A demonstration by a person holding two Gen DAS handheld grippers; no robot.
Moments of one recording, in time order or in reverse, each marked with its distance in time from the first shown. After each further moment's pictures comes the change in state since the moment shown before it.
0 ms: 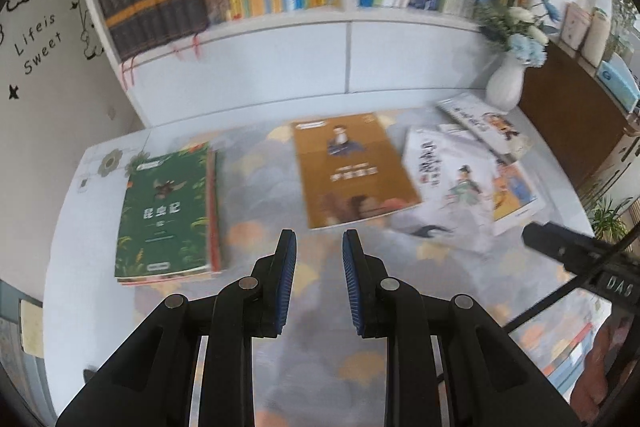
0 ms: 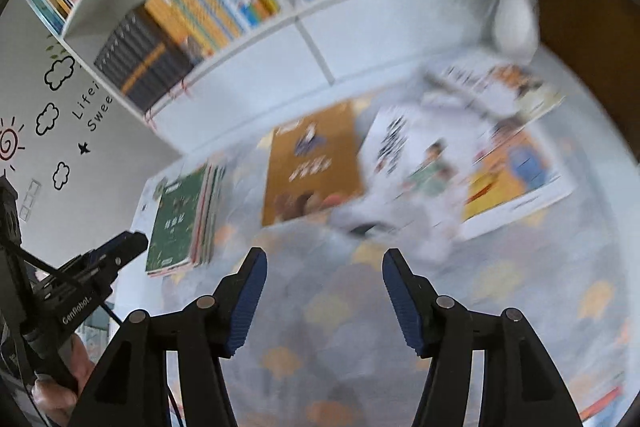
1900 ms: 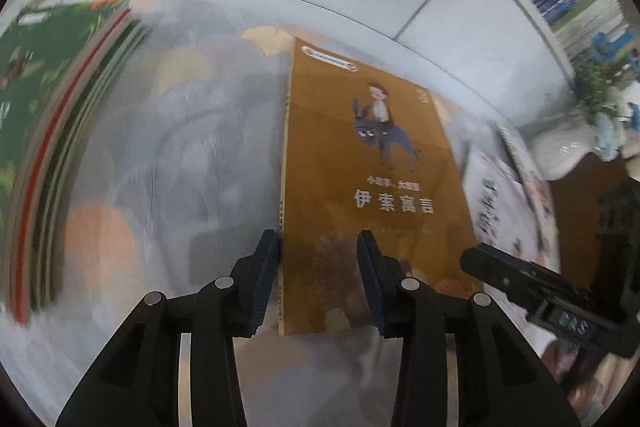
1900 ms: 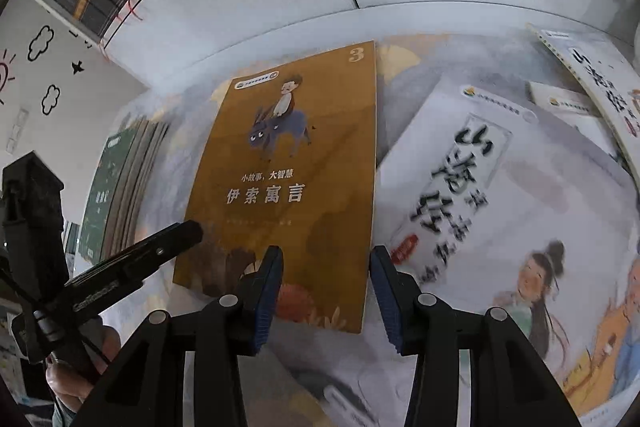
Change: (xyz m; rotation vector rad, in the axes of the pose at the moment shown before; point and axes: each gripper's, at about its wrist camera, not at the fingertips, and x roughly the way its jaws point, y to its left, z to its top) left arm 0.216 0.040 -0.007 -0.435 0.189 -0.256; right arm 0.229 -0.030 0.086 -0.207 0.323 0.075
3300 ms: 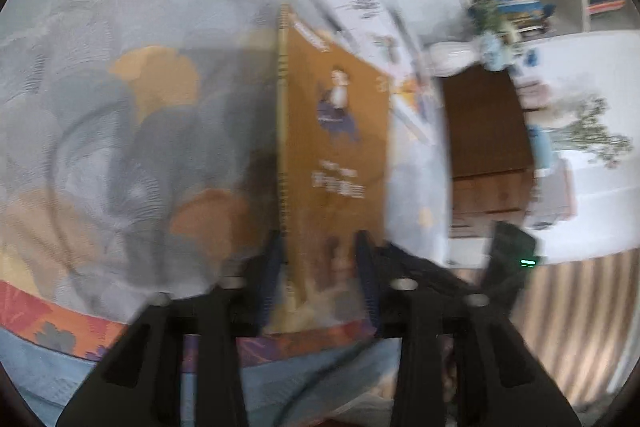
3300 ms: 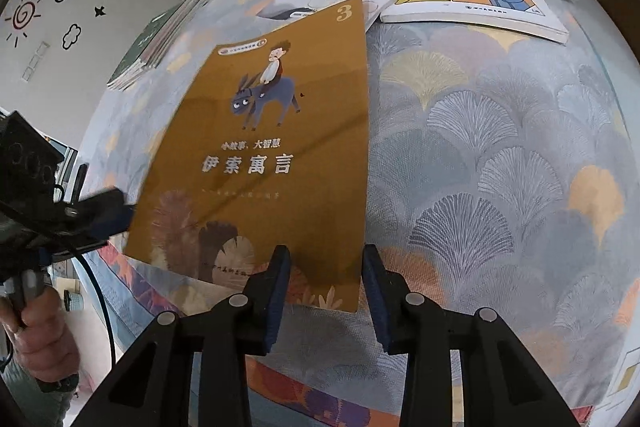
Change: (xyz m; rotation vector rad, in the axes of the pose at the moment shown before) left arm -0.093 -0.020 -0.243 -0.190 0.169 -0.306; right arm -0.100 -0.030 -0.271 -0.064 0.057 -0.031
